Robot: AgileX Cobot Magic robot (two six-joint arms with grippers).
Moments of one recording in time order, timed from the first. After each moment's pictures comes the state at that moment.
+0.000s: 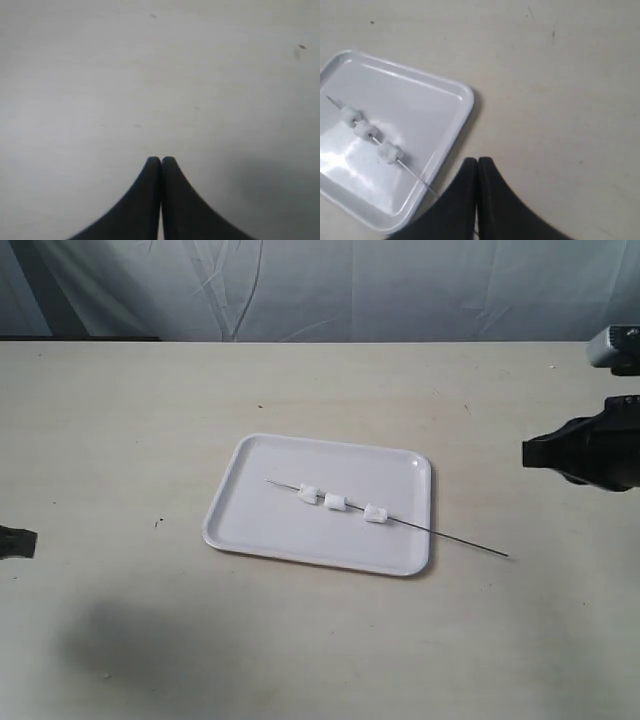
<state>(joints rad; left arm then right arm) 0.03 1.16 -0.48 -0.10 0.51 0.08 0.00 1.34 -0.56 -1.74 -0.41 1.72</state>
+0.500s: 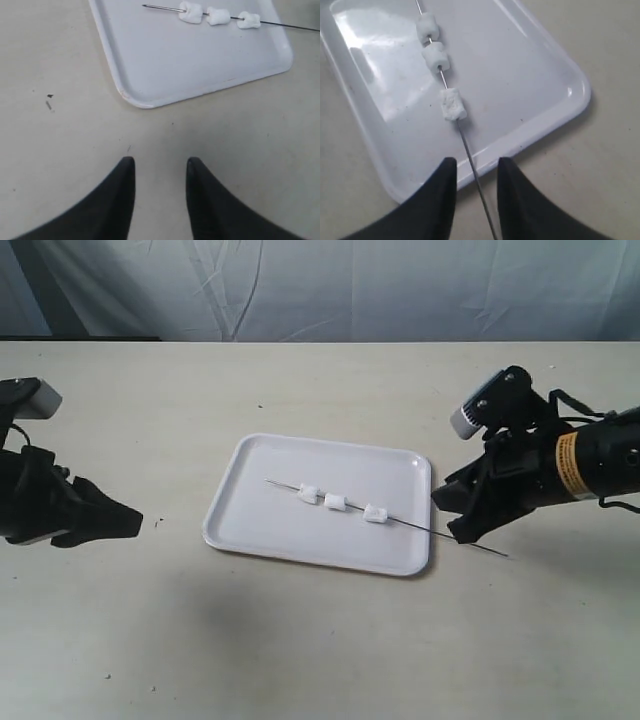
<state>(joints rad) 0.03 1.38 -0.60 -1.03 0.78 1.16 0.20 1.63 -0.67 -1.74 -0.46 1.27</state>
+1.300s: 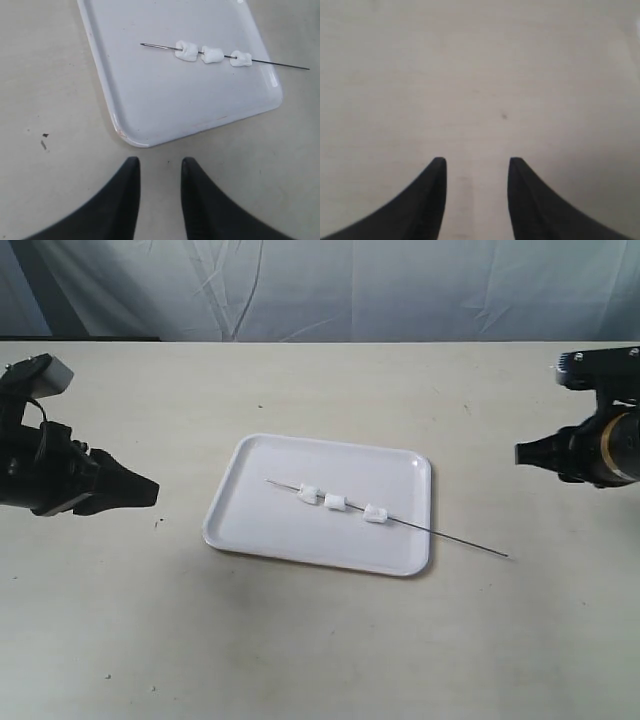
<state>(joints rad) 0.03 1.48 -0.66 -1.17 0.78 1.23 0.21 1.63 -0.68 -1.40 0.33 1.53</state>
